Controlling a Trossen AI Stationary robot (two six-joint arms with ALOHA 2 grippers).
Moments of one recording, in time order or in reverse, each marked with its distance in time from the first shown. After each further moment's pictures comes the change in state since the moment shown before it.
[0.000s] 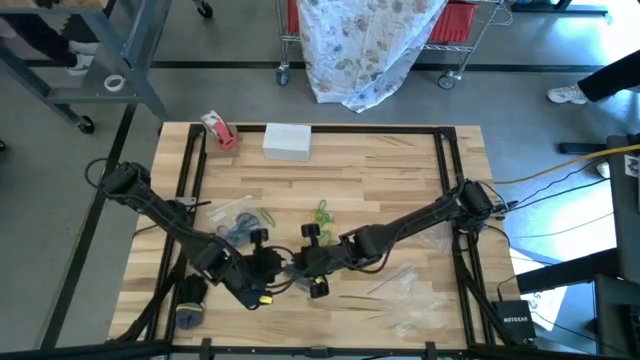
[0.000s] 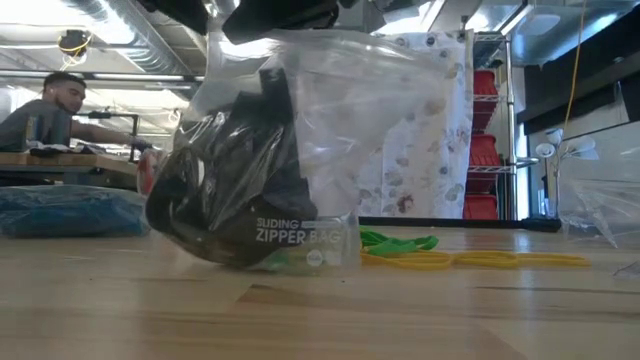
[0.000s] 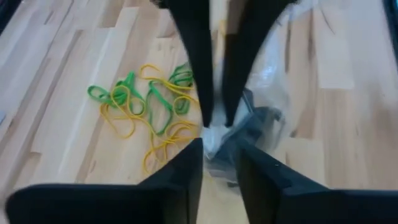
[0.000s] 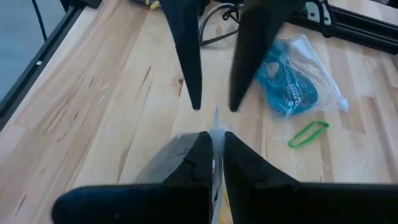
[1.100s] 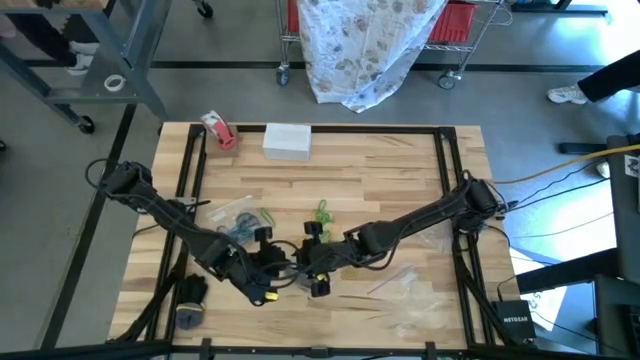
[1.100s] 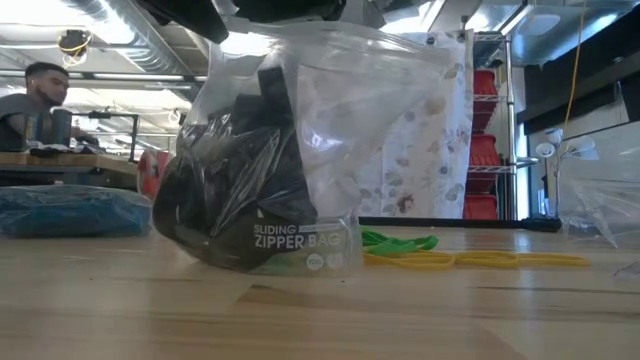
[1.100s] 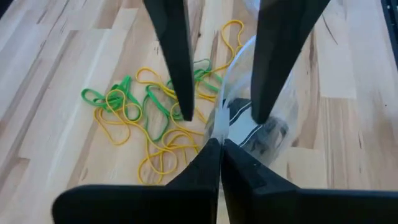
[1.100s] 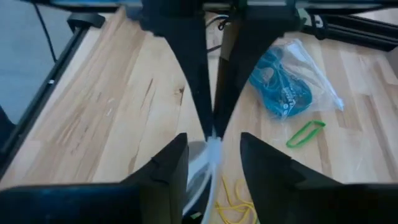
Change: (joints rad) left arm 0.033 0.002 -0.033 0.078 0.024 0.024; right arm -0.001 -0.038 0.000 -0.015 -0.008 0.057
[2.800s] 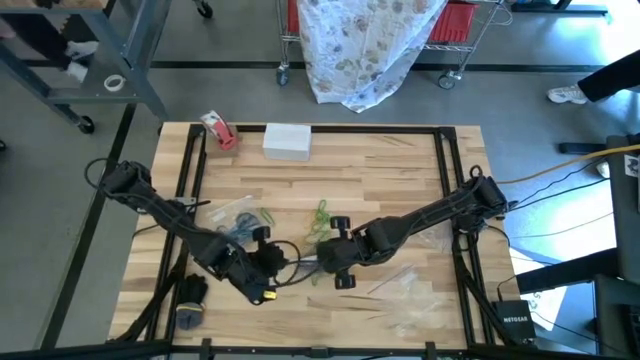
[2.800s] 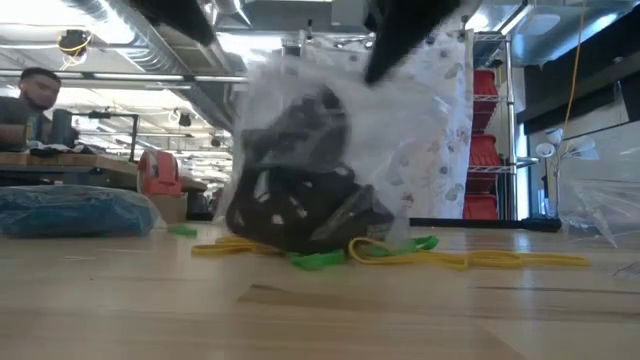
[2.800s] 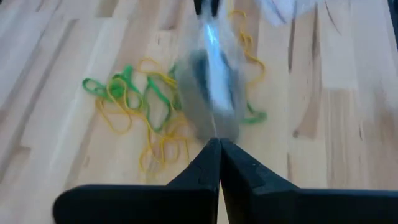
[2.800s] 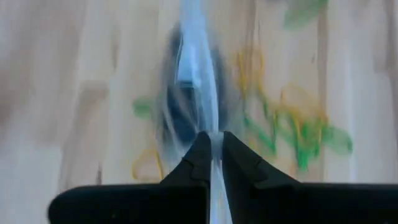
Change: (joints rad) left arm -0.019 -0.012 0.001 -0.041 0.011 -0.030; right arm 0.007 -0.063 -0.001 -0.491 -0.029 0.168
